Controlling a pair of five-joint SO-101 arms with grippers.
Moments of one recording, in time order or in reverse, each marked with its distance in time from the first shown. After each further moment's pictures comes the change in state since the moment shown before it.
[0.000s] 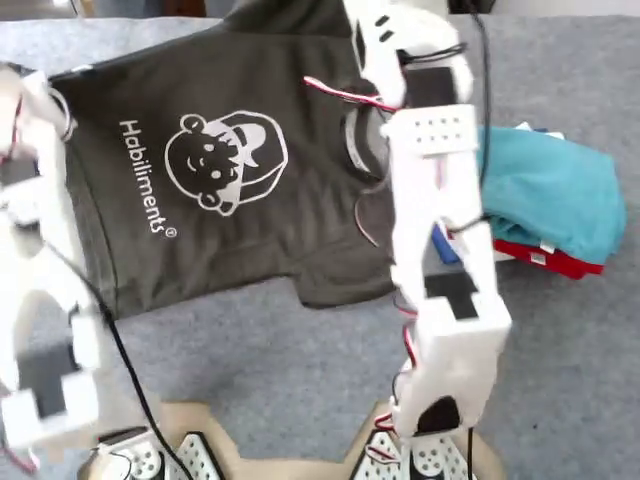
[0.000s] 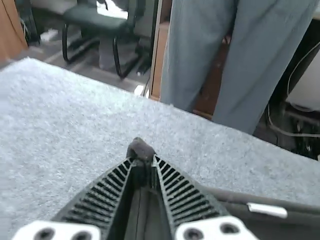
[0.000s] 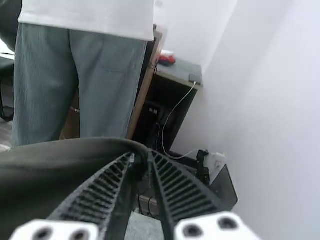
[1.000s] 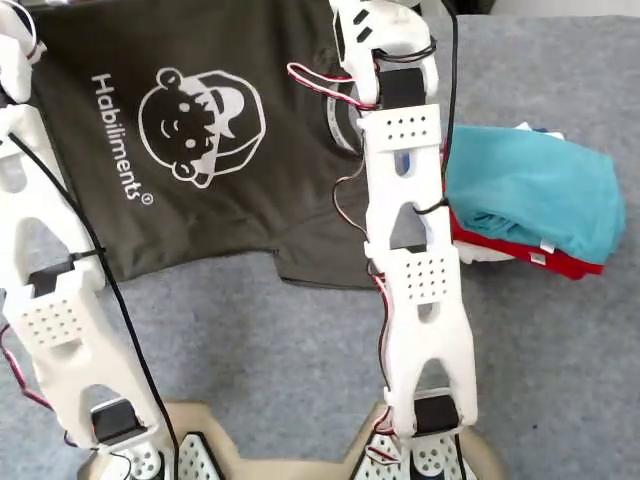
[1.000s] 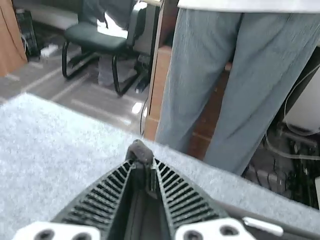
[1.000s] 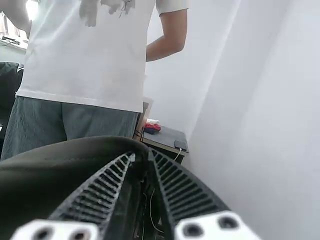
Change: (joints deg) left arm 0.0 33.4 -66.5 31.1 0.5; right arm -1.7 30.4 -45.1 -3.4 0.0
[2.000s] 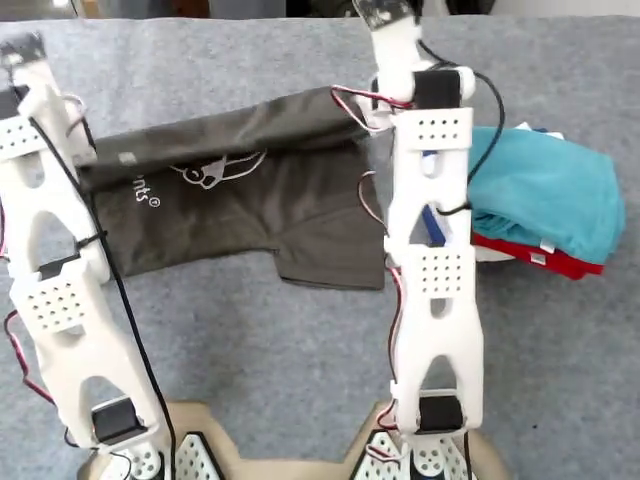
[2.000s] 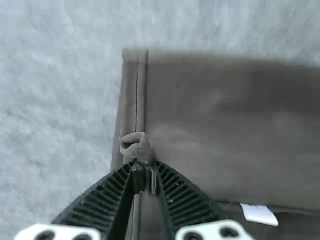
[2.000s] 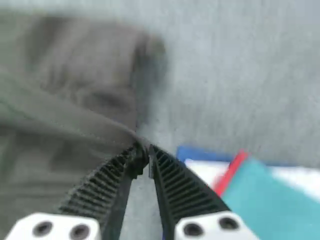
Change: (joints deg) left arm 0.4 6.9 12.9 39.1 -7.3; right arm 7.3 4.1 -6.7 79.0 0.0
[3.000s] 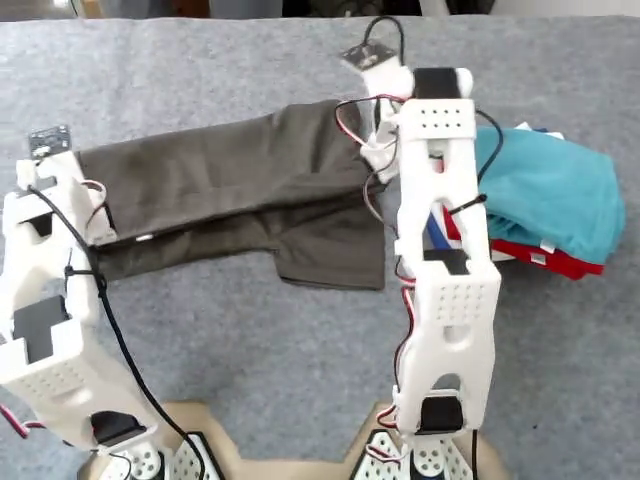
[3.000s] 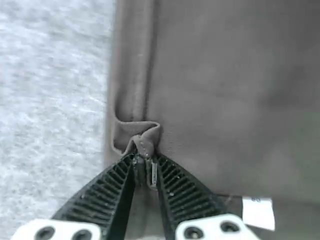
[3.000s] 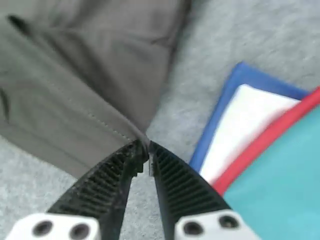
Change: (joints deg) left arm -1.3 -28.8 65.5 -36.0 -1.9; right arm -1.1 -22.5 47.0 -1.1 9.4
